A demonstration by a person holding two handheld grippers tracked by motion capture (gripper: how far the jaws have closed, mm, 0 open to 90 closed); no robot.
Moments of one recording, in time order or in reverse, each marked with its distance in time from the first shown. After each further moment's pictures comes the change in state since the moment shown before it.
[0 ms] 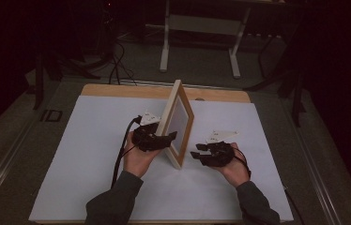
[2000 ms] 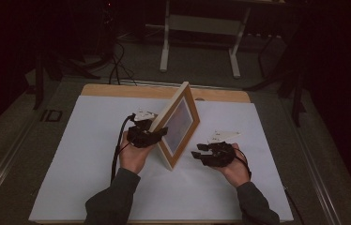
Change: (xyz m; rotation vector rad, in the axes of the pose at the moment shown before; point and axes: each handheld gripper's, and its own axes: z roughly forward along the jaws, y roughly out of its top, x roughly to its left) left arm 0.022 0.000 -0.001 0.034 0.009 -0.046; right arm -0.003 -0.003 -0.001 -0.017 0.004 0.022
